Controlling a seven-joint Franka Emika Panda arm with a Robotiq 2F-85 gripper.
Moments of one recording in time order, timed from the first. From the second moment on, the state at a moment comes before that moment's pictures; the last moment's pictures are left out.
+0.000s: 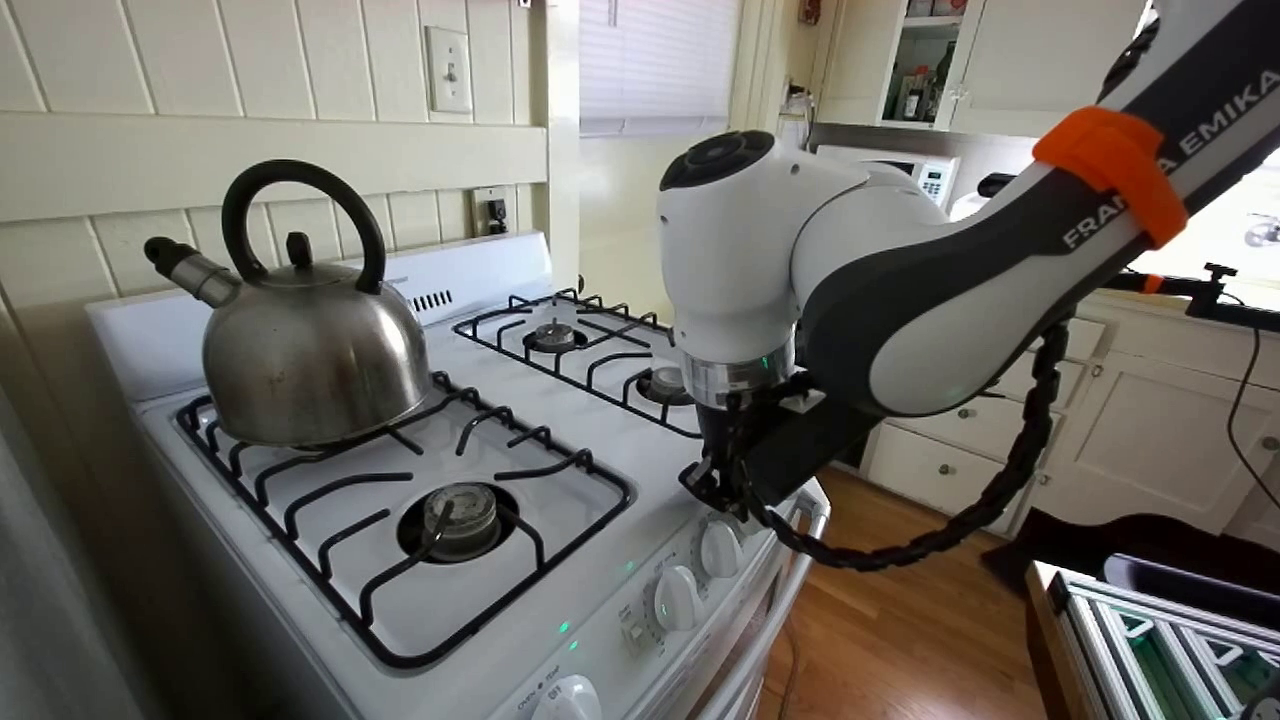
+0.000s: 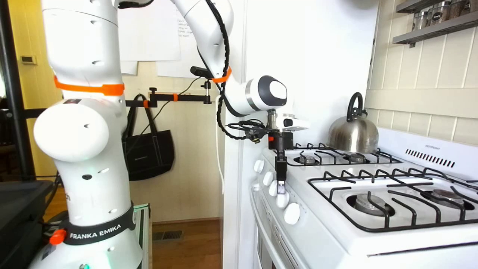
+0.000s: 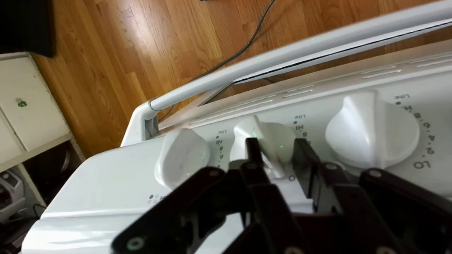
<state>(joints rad) -0.02 0.01 0.03 -2.43 -0.42 2.27 0.90</state>
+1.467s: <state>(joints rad) -0.03 -0.01 -0.02 -2.43 -0.26 2.28 1.05</state>
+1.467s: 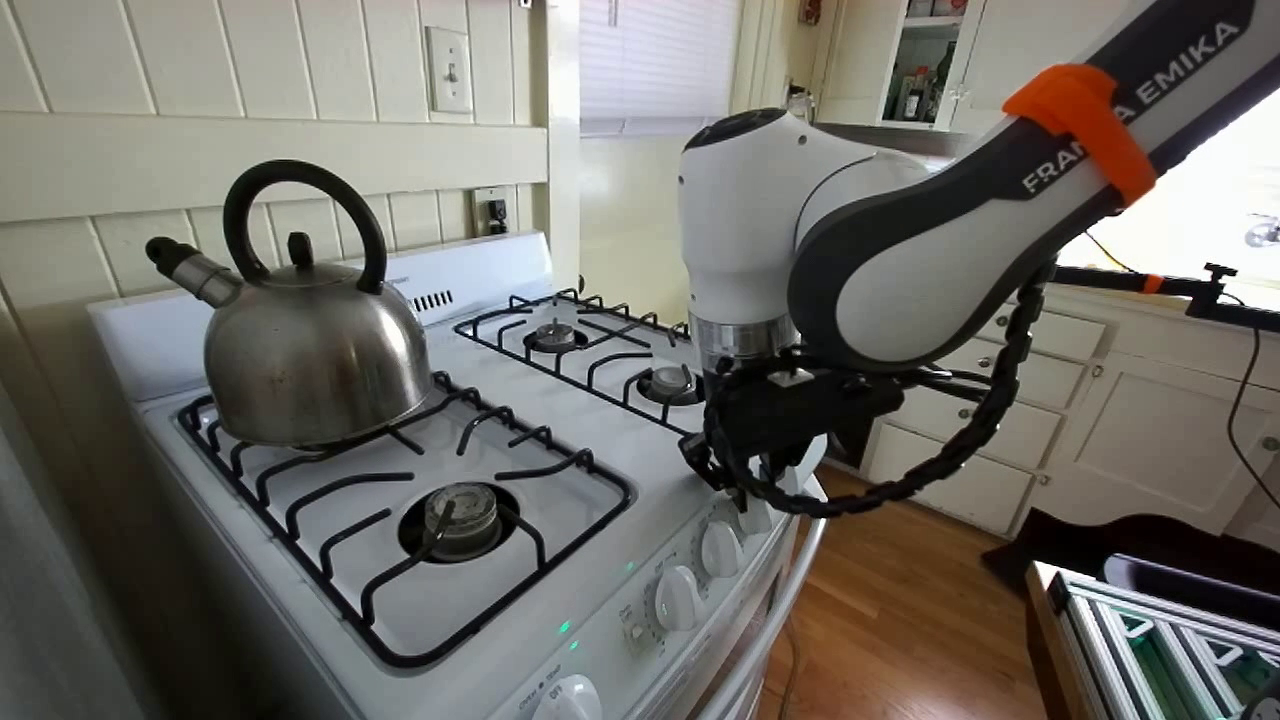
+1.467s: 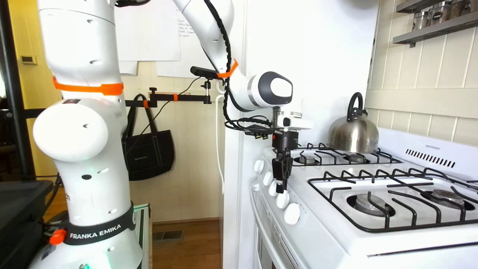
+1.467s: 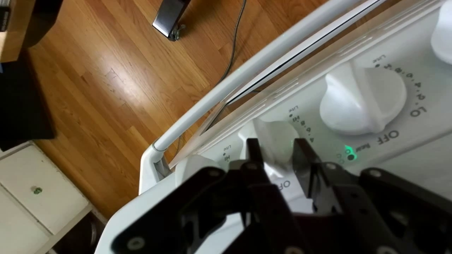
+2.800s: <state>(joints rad) -0.05 -0.06 -0.04 -2.47 -0.25 2.32 1.13</state>
